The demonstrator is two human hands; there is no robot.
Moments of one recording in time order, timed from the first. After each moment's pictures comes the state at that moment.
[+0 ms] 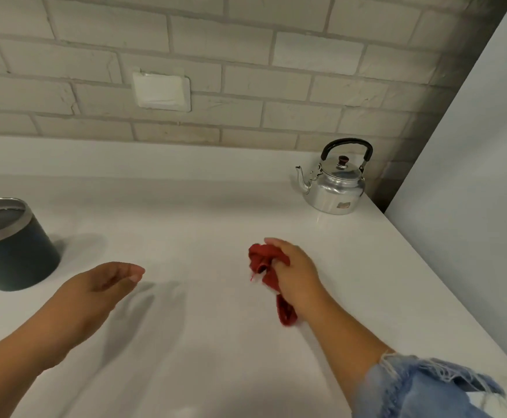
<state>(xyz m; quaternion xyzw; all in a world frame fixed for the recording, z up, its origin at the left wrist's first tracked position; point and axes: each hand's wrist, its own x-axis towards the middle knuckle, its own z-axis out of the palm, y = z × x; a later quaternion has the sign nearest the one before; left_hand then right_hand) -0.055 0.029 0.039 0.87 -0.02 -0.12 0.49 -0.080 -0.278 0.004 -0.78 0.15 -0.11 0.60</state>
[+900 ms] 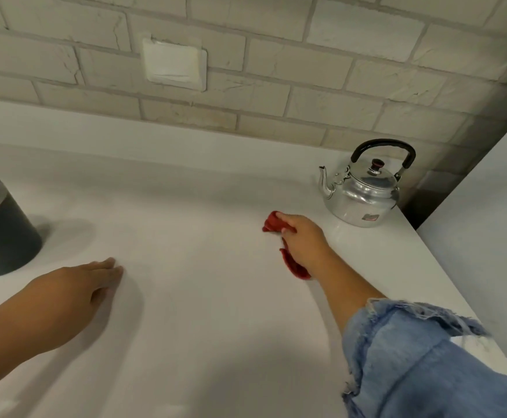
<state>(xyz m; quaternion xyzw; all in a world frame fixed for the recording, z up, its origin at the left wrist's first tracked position) -0.006 0.051 -0.023 0.99 -0.12 -0.02 0.11 0.036 -0.339 -0.010 -0.91 0.11 -0.06 0.39</state>
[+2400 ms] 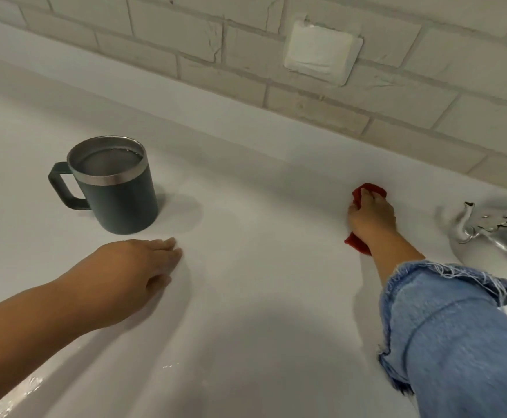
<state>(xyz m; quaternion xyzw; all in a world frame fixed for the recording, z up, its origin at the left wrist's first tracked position) -0.023 0.089 0.004 0.99 -0.13 -0.01 0.10 0.171 -0.287 -0.016 -0.98 0.12 -0.02 0.12</state>
